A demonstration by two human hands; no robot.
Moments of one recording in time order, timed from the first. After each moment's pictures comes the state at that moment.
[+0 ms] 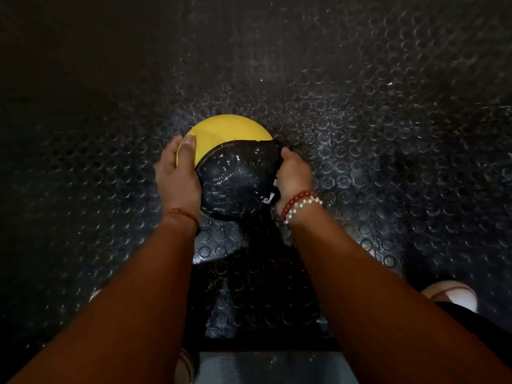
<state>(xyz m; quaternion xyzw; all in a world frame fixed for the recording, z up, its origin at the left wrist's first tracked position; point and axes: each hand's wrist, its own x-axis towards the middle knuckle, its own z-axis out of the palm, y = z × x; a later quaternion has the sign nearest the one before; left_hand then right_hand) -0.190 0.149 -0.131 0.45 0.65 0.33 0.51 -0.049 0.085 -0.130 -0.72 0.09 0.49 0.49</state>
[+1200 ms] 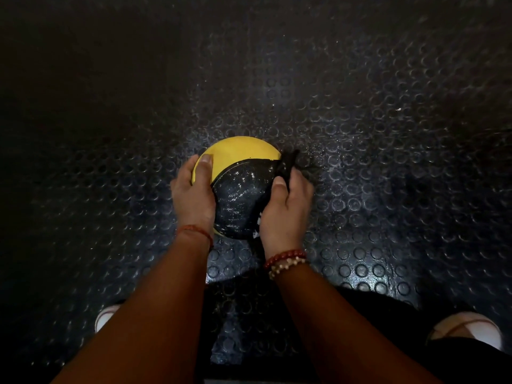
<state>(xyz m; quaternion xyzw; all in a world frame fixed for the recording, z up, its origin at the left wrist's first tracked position) -0.186 0.154 -0.136 0.43 0.67 0.33 0.51 -0.099 0.071 -0.114 -0.80 -0.11 0.28 0.52</state>
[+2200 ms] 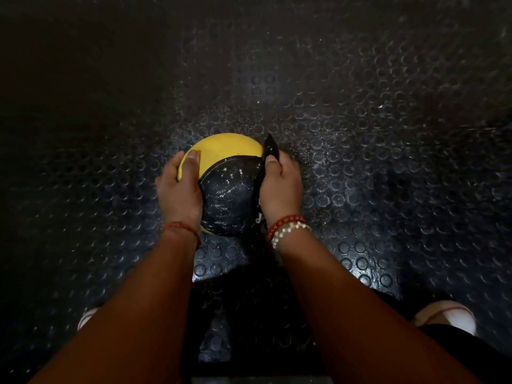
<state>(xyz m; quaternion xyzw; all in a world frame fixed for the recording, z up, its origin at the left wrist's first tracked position) -0.183 0.153 -0.139 0.44 0.67 0.32 0.50 -0.058 0.087 -0.112 -0.79 -0.12 0.35 0.48</state>
